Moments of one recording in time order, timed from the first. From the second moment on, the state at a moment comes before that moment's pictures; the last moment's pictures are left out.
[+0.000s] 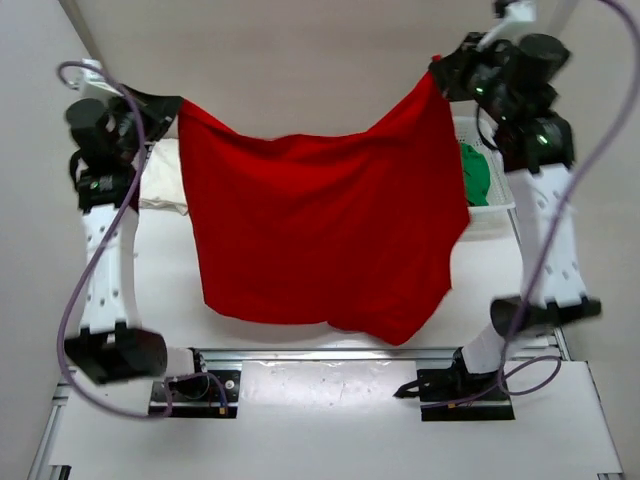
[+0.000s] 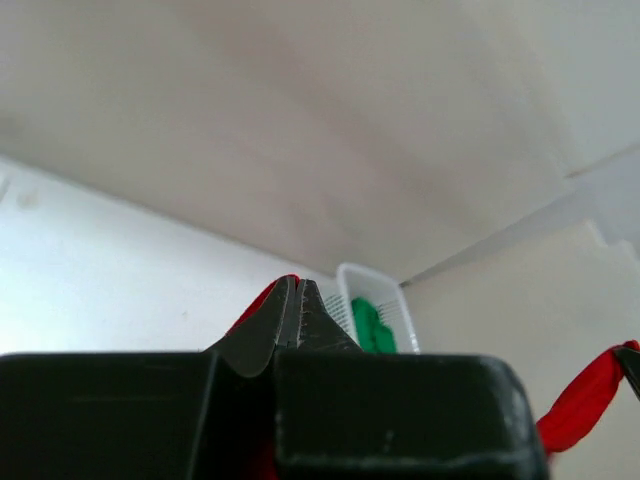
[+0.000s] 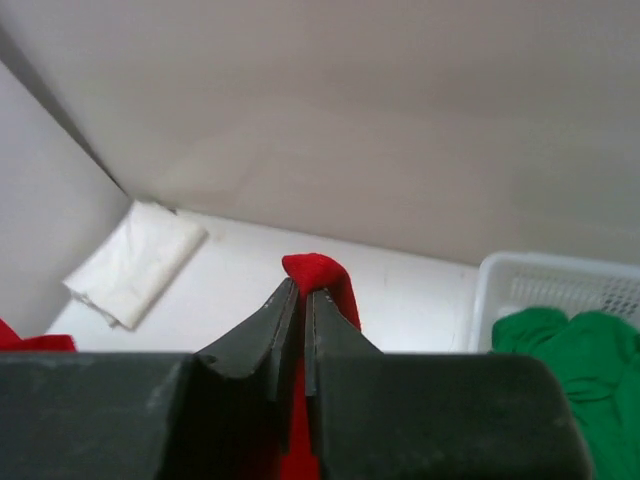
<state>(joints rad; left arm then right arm) 0.17 1.33 1.59 -0.17 0.39 -0.82 0.17 1.56 2.20 -0.59 -0.20 0.21</state>
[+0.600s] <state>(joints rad) 0.15 1.78 2.07 -0.29 0.31 -0.84 0.05 1.89 2.43 -0.48 -0.29 0.26</state>
